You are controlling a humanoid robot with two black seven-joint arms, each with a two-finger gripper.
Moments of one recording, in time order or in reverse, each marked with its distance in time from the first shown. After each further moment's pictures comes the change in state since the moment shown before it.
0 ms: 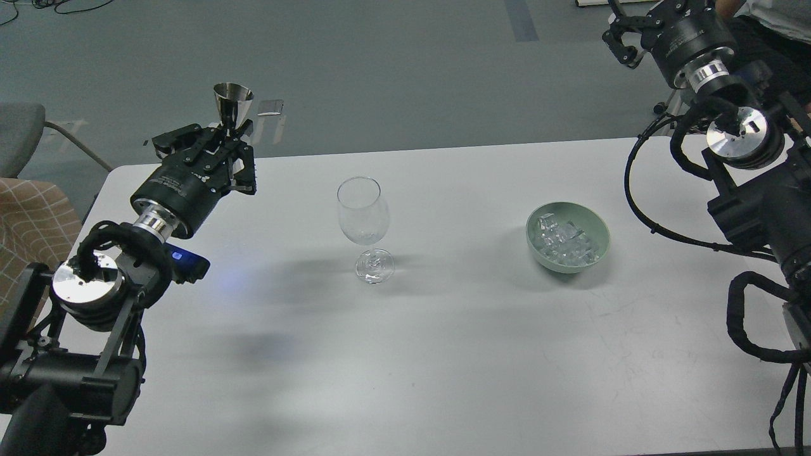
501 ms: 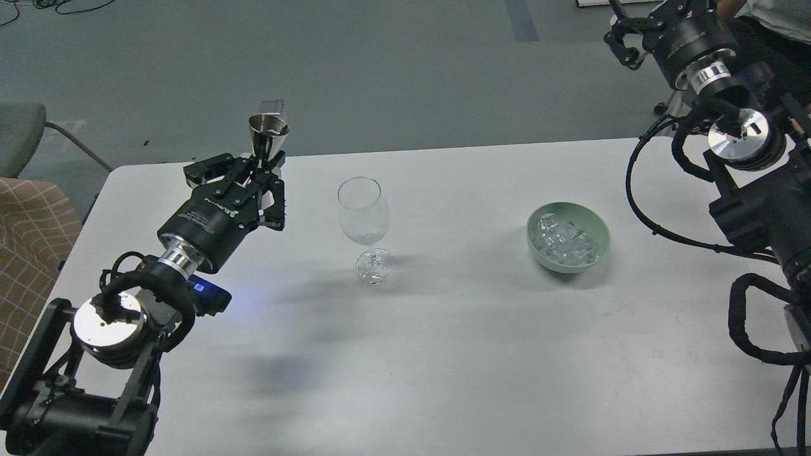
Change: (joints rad) left arm 0.105 -0.049 0.071 -0.114 0.128 0.002 -0.002; right arm -0.012 -0.005 0.000 0.009 0.000 0.000 0.000
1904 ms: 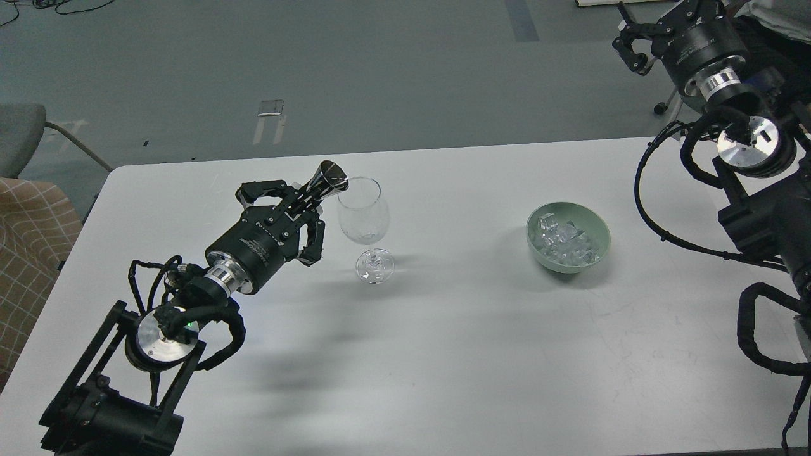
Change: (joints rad) left arm -0.031 0.012 0.133 0.040 0.368 -0.036 0.014; right arm -0.036 -0.025 0.003 0.043 0.001 -0.002 0.000
